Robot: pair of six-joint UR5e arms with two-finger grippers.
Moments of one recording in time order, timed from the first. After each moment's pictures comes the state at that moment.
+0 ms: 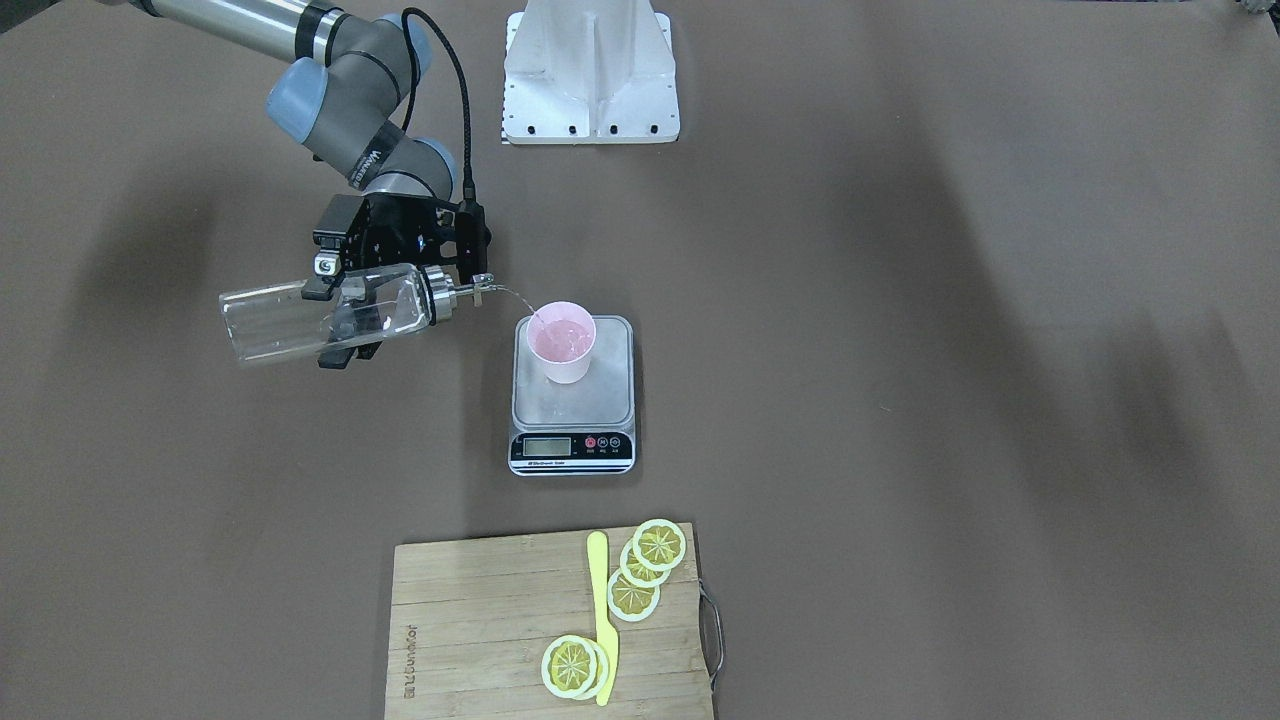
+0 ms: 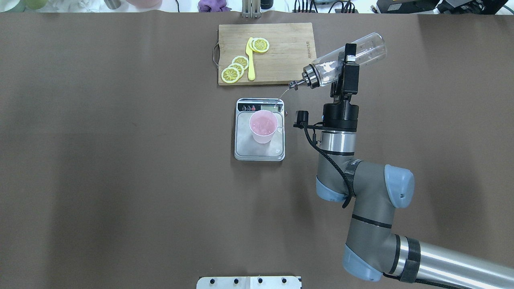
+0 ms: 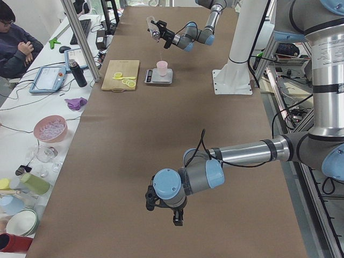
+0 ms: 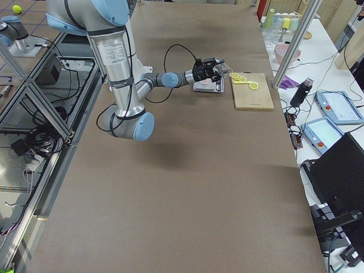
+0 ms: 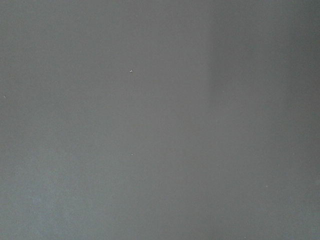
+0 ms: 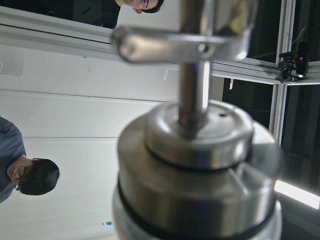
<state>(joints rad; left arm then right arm) -1.68 -1.40 -1.58 -1.41 -2.37 0.32 0.39 -1.14 1.69 -2.03 -0.28 0.68</state>
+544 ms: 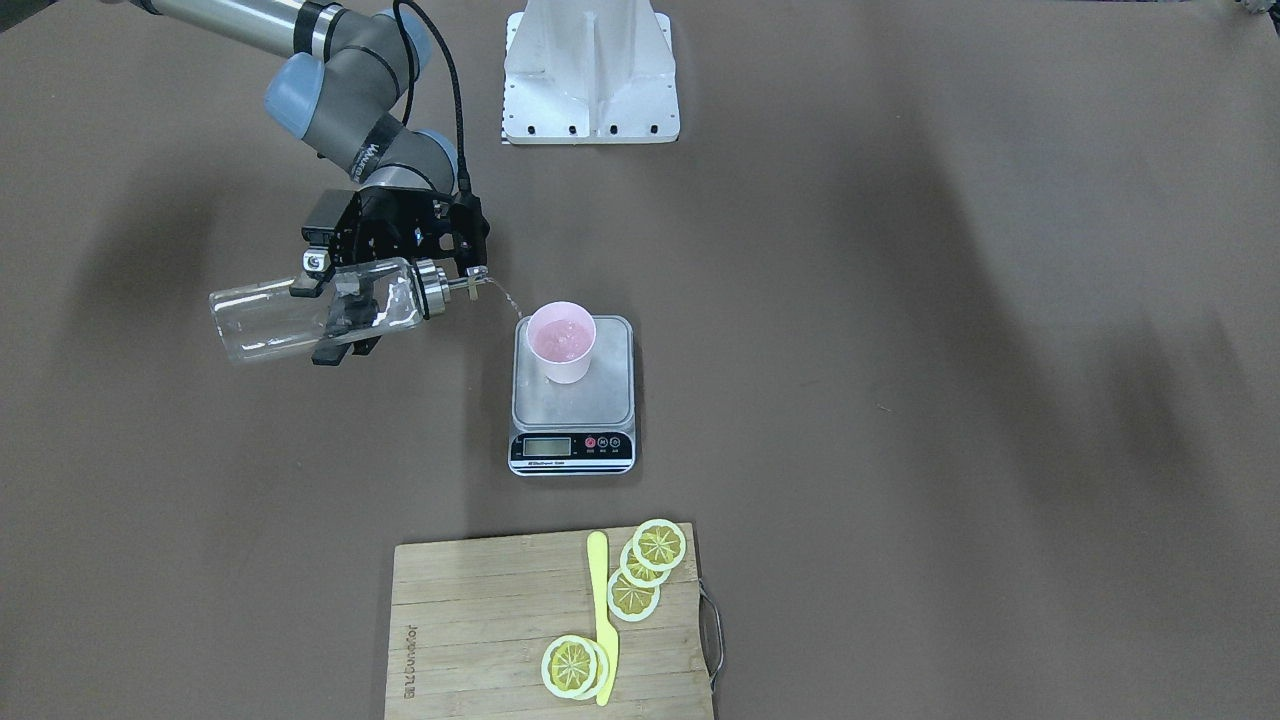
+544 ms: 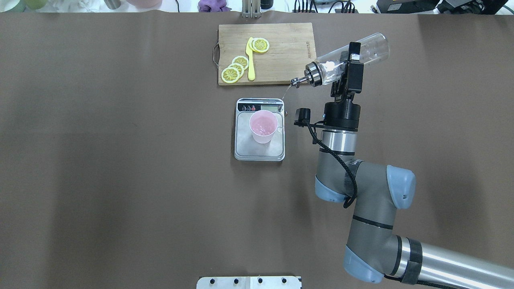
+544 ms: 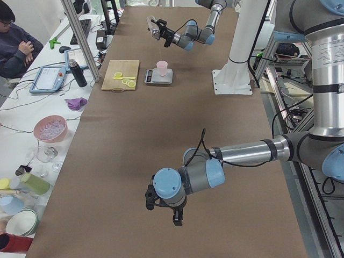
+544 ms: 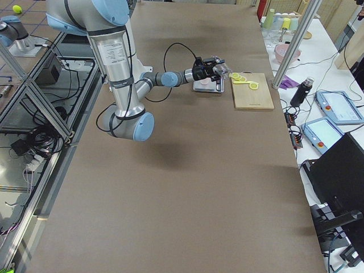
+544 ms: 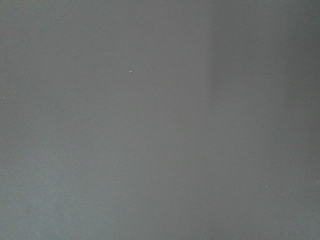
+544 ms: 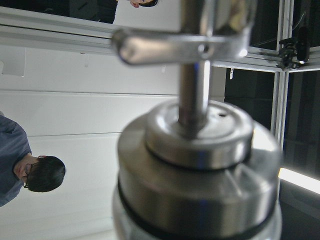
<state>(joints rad) -1.68 -1.40 -1.59 -1.41 -2.37 0.32 0.38 -1.15 1.71 -1.99 -0.22 0.68</state>
